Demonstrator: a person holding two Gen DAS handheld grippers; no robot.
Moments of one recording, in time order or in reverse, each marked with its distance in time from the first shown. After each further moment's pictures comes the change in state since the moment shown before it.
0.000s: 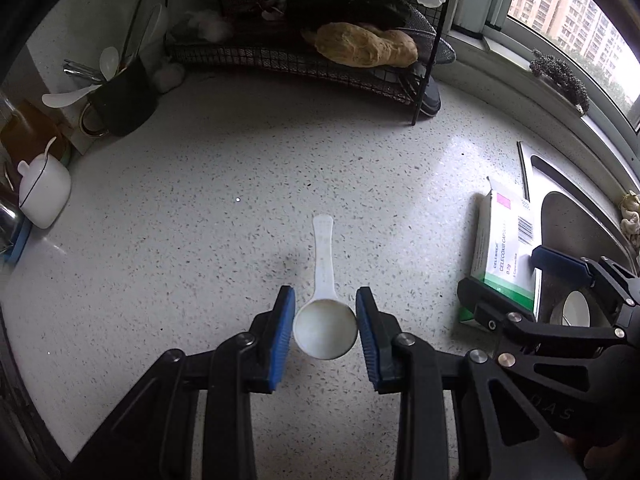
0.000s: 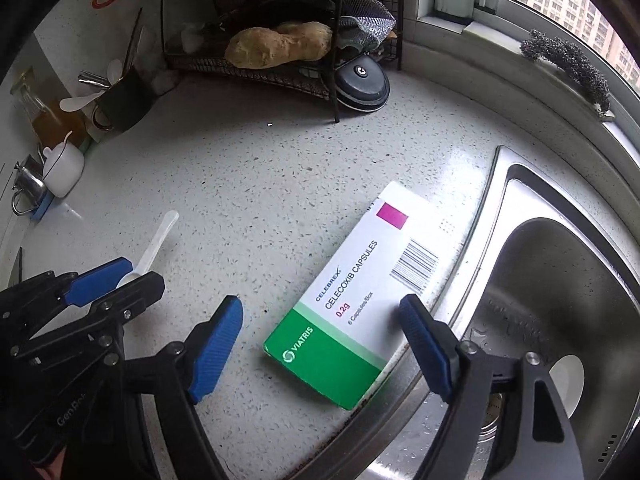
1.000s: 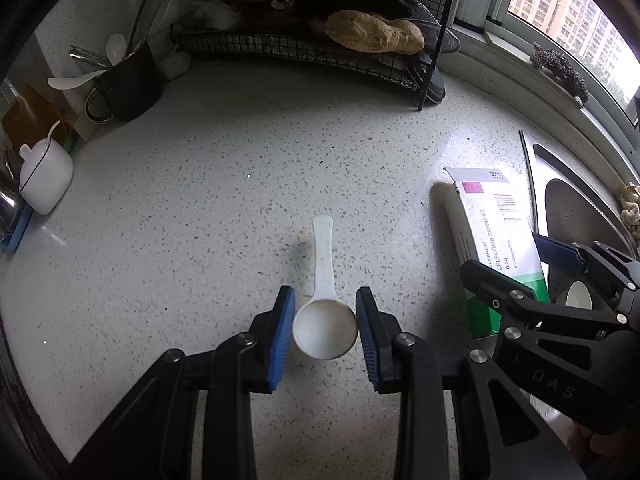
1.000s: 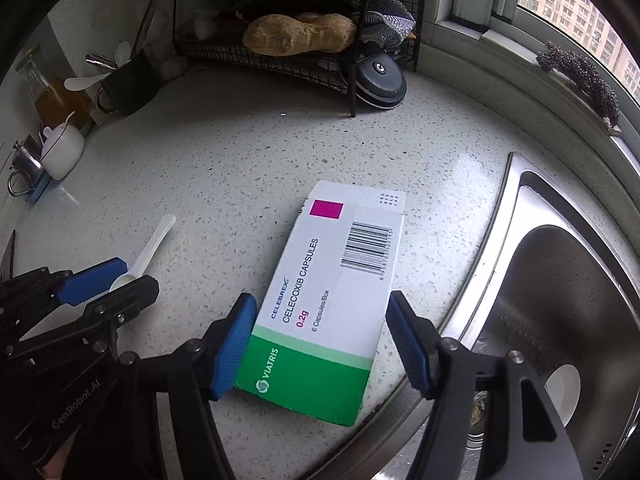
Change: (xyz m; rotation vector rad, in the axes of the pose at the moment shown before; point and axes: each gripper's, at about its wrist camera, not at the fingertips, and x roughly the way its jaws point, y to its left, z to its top) left arm -0.003 0.010 -0.020 0.000 0.006 -0.007; right arm 0.001 0.020 -0.011 -0.067 -0.002 0.015
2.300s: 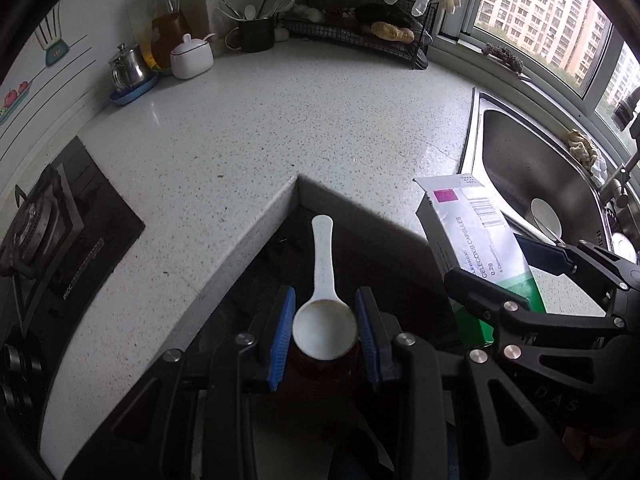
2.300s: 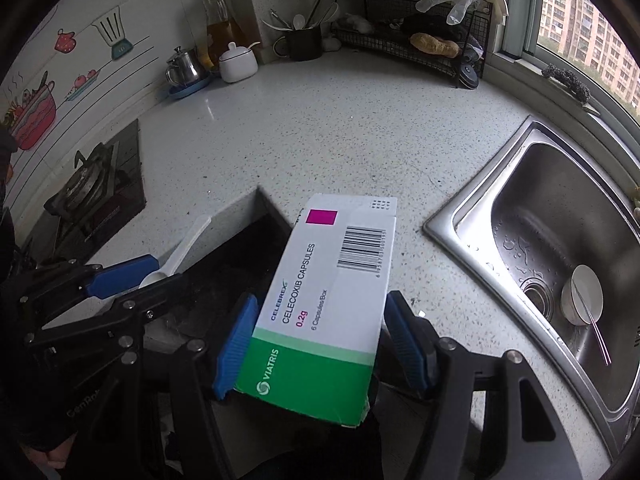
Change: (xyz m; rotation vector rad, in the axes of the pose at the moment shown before) left arm -0.181 0.040 -0.294 -0.116 -0.077 0.030; right arm -0.125 0.112 -0.206 -0.162 -0.054 0.141
